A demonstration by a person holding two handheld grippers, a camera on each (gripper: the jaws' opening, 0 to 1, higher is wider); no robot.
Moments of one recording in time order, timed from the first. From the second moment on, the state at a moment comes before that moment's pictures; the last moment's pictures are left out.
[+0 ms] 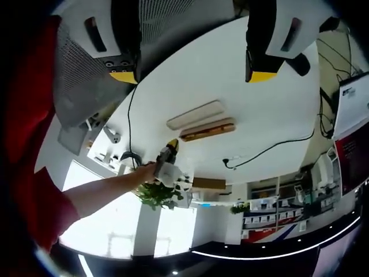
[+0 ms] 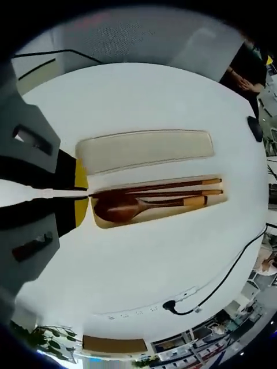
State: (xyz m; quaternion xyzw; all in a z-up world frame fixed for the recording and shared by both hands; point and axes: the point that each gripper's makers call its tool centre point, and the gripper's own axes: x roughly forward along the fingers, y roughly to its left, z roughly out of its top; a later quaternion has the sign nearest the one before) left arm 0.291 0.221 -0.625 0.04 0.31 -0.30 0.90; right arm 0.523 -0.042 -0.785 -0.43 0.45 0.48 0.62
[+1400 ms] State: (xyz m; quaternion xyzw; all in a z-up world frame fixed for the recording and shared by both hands) left arm 0.286 0.227 -0.627 0.04 0.32 -0.28 0.90; right arm 0.555 -0.037 -0.779 -0.41 0.44 0.45 0.66
